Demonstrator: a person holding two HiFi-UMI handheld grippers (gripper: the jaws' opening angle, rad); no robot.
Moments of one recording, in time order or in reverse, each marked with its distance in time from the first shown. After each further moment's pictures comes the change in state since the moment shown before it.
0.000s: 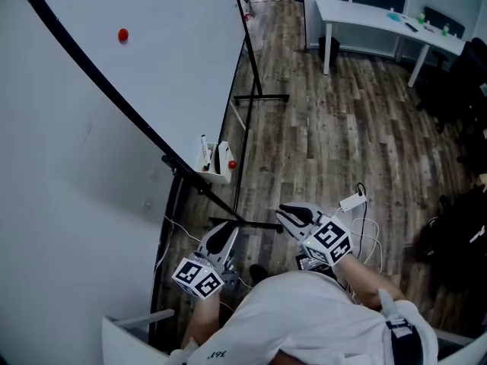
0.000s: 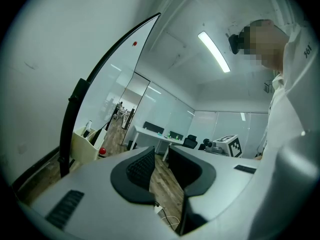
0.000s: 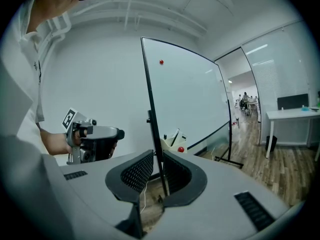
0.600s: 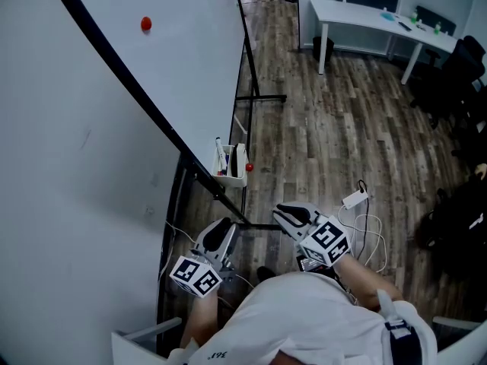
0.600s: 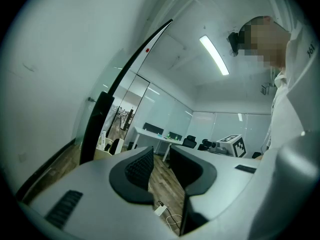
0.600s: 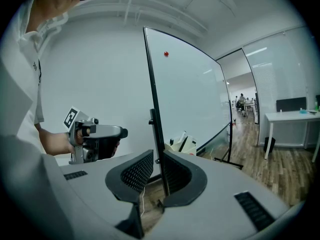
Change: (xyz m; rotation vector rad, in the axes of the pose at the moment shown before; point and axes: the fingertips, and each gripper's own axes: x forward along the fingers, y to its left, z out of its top) left arm -0.031 0.079 0.039 0.024 0.001 -0.052; right arm 0.078 0.036 0.025 -0.004 0.002 -0.051
